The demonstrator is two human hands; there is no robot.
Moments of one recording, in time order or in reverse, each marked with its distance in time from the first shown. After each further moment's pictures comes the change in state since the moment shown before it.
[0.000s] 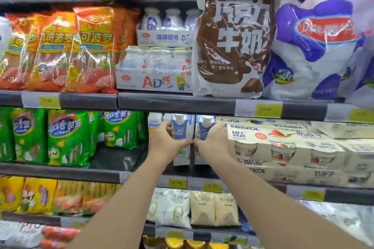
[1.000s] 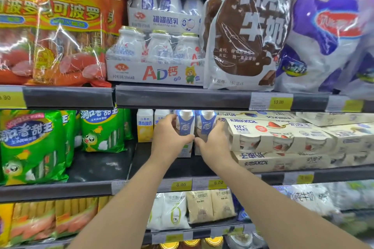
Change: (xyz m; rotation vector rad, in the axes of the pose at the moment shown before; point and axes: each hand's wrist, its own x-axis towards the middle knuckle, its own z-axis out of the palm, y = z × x) left_hand 0.034 -0.027 0.013 -0.066 -0.120 0.251; right_hand -0.005 0.011 0.030 -0.063 0.141 0.048
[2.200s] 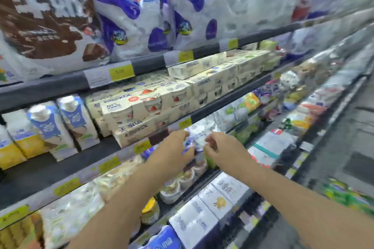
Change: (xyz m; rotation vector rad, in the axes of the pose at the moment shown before) left_hand -0.156 0.145 0.151 0.291 -0.873 0.408; right_hand -0.147 0.170 -0.231 -0.393 0.028 0.194
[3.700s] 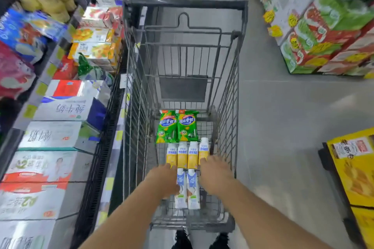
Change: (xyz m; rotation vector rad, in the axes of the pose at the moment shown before) left_hand 0.278 0.410 0.719 0.616 -1.175 0.639; right_hand -0.152 0.757 -0.084 -0.217 -0.440 1.054
